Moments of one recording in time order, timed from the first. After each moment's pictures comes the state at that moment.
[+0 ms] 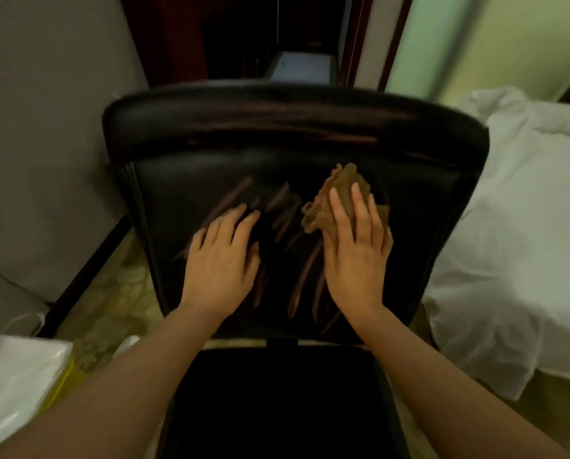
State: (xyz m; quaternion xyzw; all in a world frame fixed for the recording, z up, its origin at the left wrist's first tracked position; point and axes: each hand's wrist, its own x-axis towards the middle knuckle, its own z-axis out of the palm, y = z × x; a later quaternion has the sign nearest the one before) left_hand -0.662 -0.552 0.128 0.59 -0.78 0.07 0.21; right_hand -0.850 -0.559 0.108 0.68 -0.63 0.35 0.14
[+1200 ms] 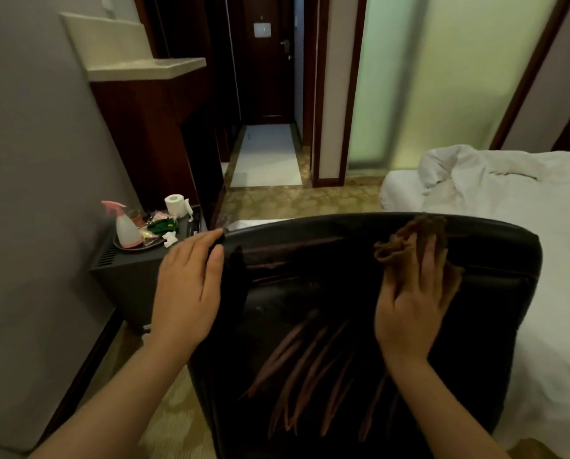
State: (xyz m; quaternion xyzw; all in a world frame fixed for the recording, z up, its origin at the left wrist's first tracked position) left_hand -0.571 -0.678 0.229 0.53 -0.73 -0.05 0.43; right_hand -0.817 -0.638 0.167 0.46 -0.75 0.45 0.17
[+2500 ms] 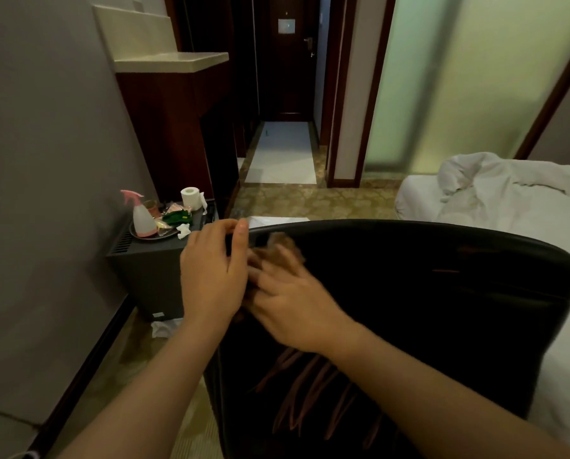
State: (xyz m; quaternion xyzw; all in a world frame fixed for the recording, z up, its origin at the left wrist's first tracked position) left_hand -0.594 -0.684 0.243 0.56 -0.67 -0.08 0.49; right_hand -0.728 -0.678 0.198 0.88 -0.34 0.24 0.22
